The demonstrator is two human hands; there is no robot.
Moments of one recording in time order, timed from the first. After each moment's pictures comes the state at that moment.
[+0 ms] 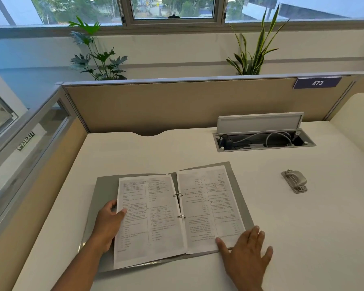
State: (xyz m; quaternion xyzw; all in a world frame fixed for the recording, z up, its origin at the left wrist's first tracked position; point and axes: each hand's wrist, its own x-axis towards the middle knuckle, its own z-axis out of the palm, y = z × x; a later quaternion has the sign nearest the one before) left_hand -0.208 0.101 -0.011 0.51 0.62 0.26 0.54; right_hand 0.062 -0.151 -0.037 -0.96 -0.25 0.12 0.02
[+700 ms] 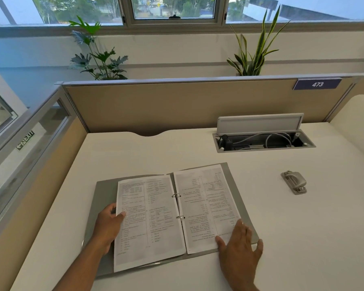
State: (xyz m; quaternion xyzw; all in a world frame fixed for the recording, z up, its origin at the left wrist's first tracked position) left_hand -0.211 0.102 -0.029 0.53 0.63 0.25 0.51; right_hand 0.060 -0.139 -0.066 -0.95 -0.28 0.09 0.10
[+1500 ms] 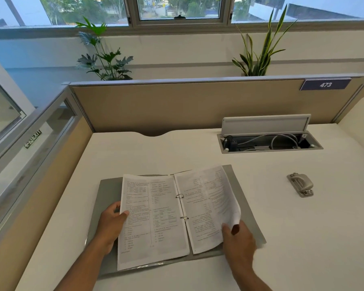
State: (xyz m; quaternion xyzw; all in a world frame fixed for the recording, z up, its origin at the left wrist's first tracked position) left_hand -0.209 0.096 -0.012 0.52 0.63 0.25 0.52; right_hand 0.064 -0.113 -0.015 -0.88 -0.15 0.20 0.40
